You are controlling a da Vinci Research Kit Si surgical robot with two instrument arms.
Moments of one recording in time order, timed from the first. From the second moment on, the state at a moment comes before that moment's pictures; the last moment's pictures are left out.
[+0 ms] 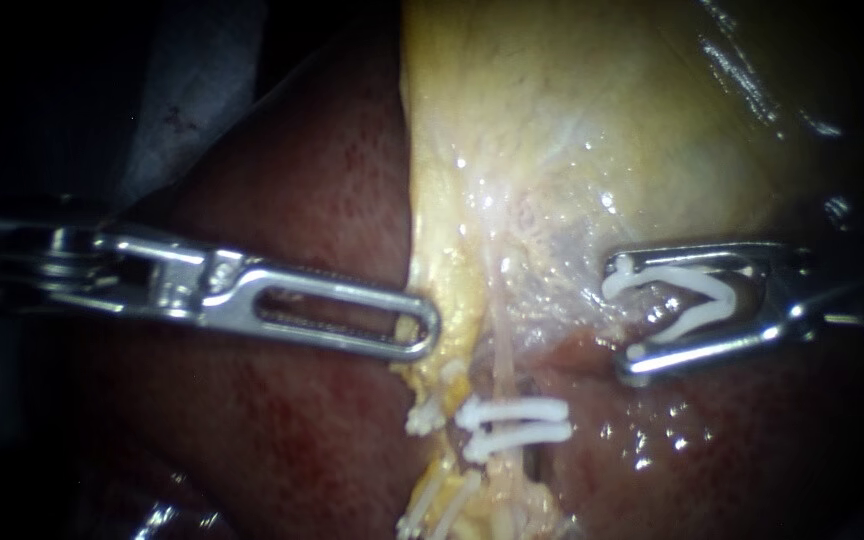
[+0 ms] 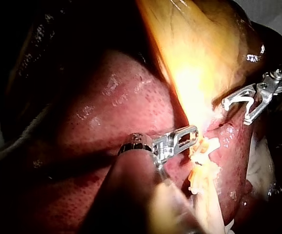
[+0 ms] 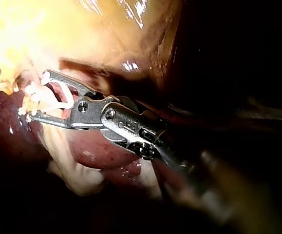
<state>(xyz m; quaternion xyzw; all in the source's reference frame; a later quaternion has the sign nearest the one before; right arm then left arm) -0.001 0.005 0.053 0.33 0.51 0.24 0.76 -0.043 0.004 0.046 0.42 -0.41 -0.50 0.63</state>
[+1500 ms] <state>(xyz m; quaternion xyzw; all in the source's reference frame) 0.006 0.000 0.061 0.37 0.48 0.29 0.74 -0.041 0.005 0.041 0.42 -0.42 -0.52 0.62</state>
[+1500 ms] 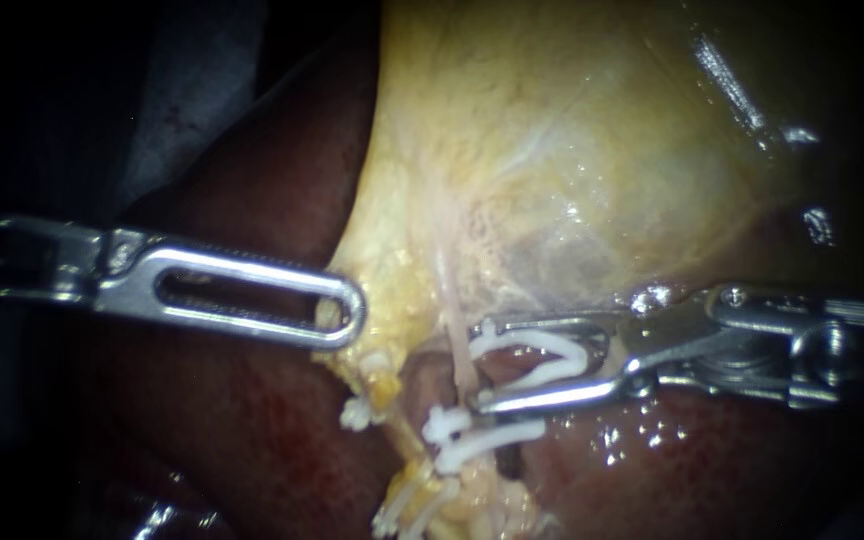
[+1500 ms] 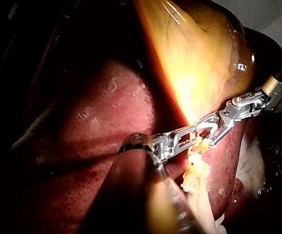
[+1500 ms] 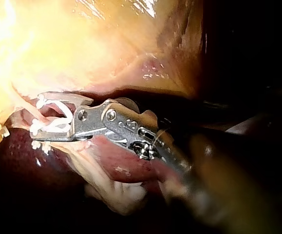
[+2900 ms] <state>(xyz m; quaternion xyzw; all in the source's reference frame) 0.010 0.003 0.060 0.38 0.48 0.29 0.73 -0.041 0.005 0.041 0.42 -0.42 -0.52 0.62</state>
